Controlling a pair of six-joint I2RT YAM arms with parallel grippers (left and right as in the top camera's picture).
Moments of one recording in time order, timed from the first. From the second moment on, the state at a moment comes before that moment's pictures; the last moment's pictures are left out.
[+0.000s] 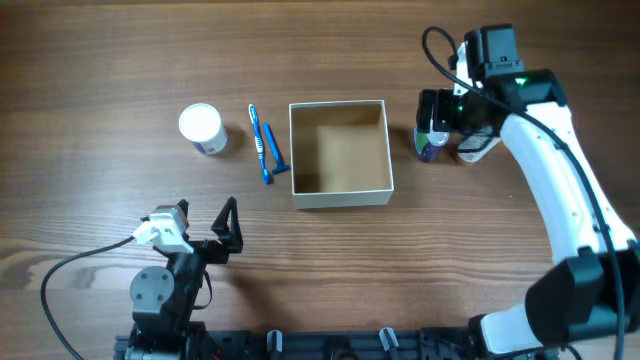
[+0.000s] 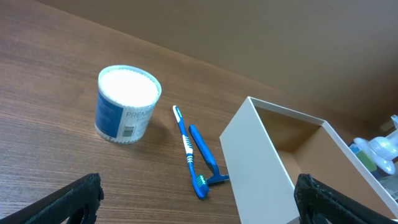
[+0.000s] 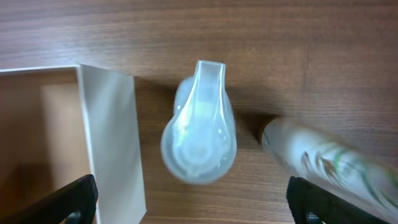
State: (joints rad) left arm -0.07 0.02 0.09 -0.28 0.10 -0.40; right arm 0.13 1.67 1.46 -0.99 -0.01 0.17
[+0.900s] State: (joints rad) left arm -0.07 0.02 0.09 -0.28 0.10 -0.40; right arm 0.13 1.79 1.46 -0.92 0.01 0.21
